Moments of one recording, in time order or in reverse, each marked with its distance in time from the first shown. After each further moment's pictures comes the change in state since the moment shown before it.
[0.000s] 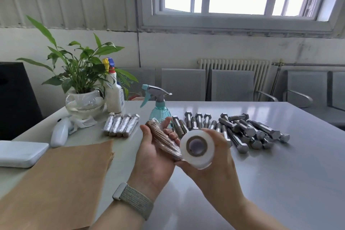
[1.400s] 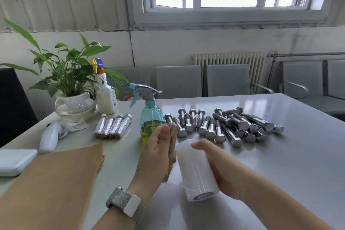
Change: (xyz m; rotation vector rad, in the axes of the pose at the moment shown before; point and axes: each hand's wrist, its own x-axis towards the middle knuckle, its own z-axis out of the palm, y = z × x) left_hand -0.007 -0.016 -0.011 1.298 -0.122 0.425; right_hand 0.026 0.004 -0.034 0.748 -0.605 1.339
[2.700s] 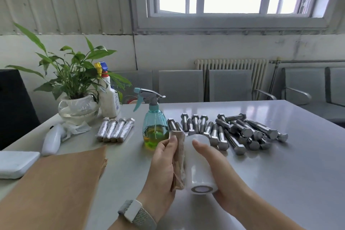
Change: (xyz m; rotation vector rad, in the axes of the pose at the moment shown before) left_hand -0.001 -0.006 0.019 -0.620 0.120 -0.336; right_hand 0.012 0.012 0.010 0.150 0.103 -0.265
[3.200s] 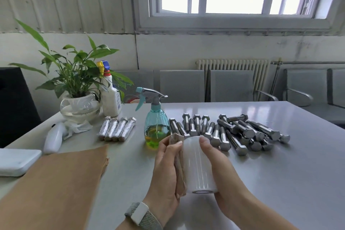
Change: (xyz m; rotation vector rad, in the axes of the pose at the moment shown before) left_hand -0.001 -0.011 -0.004 -0.068 -0.063 0.080; right_hand -0.002 0.003 0.006 -0.019 0.074 -0.055
